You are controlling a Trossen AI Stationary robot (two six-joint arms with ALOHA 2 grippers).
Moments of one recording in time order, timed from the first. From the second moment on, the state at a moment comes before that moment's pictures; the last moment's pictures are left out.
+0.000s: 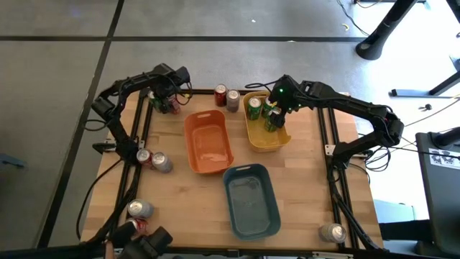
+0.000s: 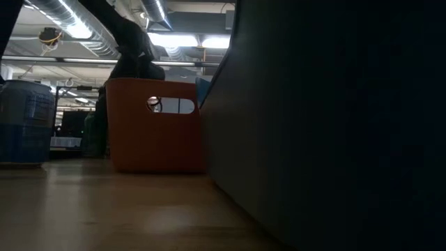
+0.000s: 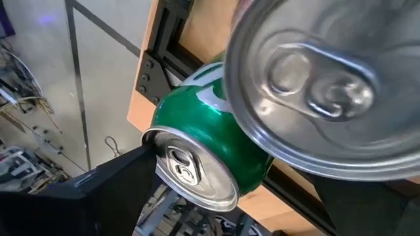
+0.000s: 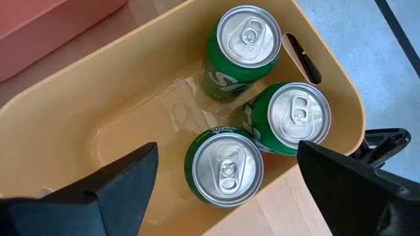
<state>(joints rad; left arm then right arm) 0.91 1.72 1.25 -1.27 -0.60 0.28 -0.50 1.41 1.27 -0.89 0.03 -0.11</state>
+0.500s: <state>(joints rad) 0.86 1.72 1.27 -1.38 -0.55 0.18 -0.50 1.41 1.27 -0.88 0.03 -0.11</state>
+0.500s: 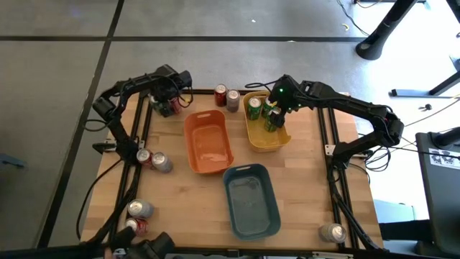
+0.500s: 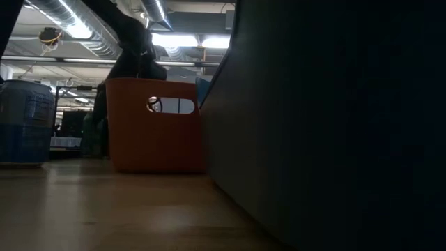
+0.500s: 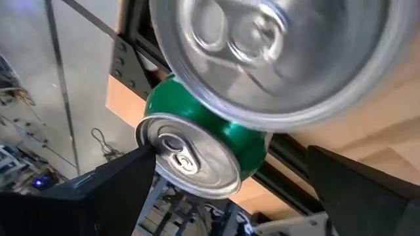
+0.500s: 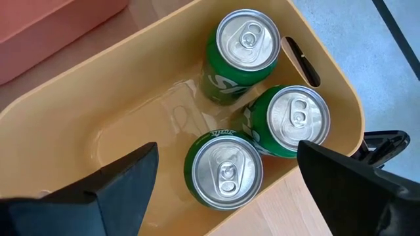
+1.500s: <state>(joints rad) 0.92 1.73 1.27 -1.31 -0.48 0.21 -0.50 1.41 1.27 -0.88 0.03 -0.11</state>
